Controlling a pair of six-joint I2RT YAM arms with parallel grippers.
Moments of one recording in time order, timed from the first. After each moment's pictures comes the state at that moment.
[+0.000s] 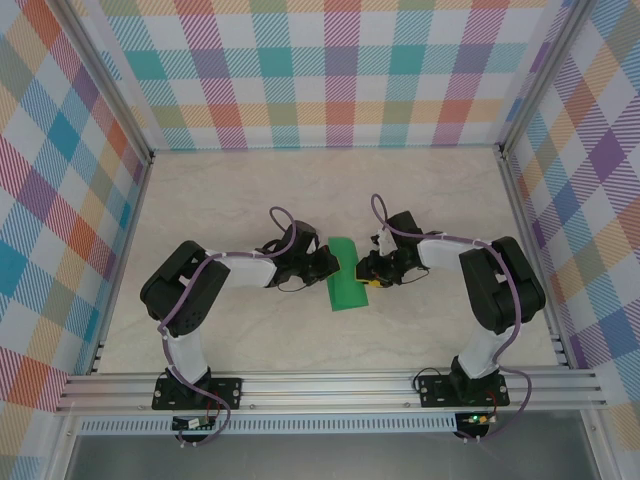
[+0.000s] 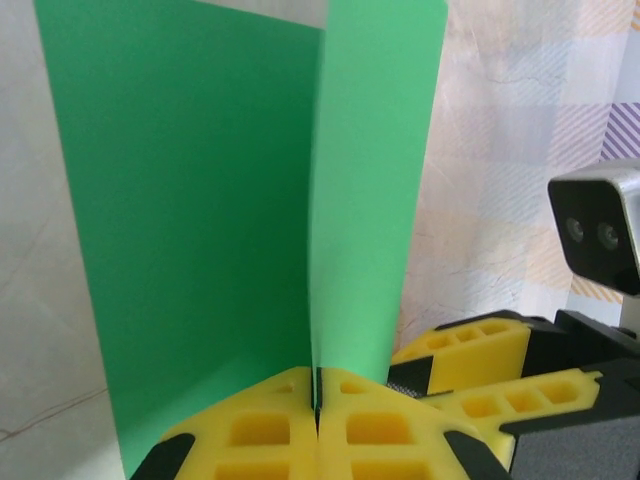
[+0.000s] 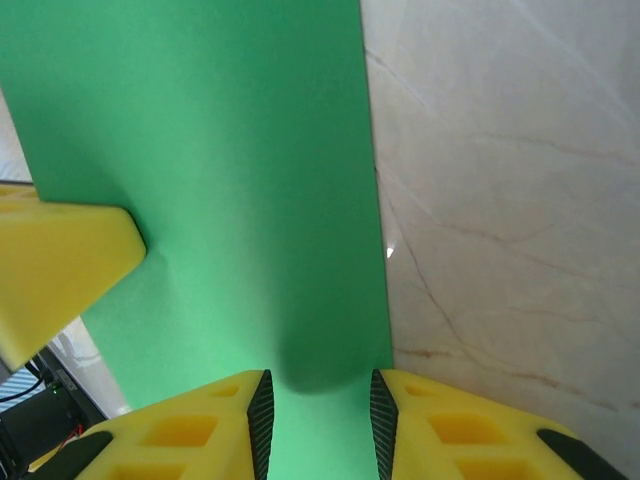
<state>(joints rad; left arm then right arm) -0.67 1.84 0.91 0.15 0.38 -1.05 0.40 1.74 0.88 -0.36 -0.65 0.50</state>
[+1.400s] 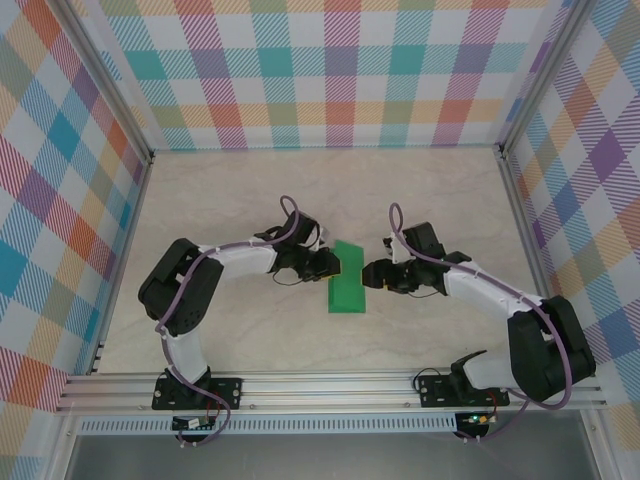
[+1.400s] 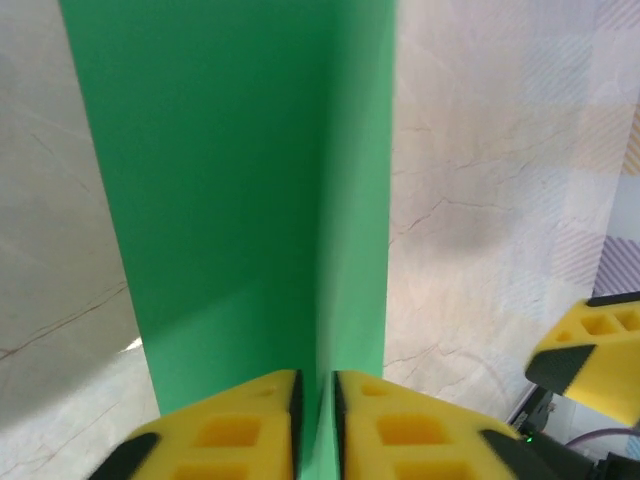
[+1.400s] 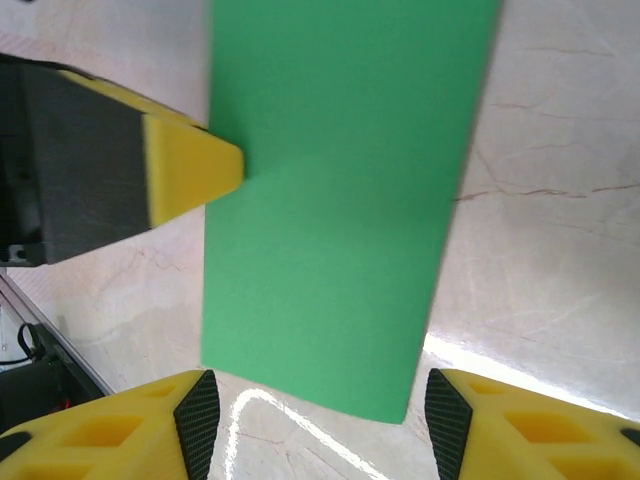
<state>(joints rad) -0.64 1.84 1.05 -0.18 0.52 -0.79 0.44 1.33 0.69 -0.37 -0.55 0.49</state>
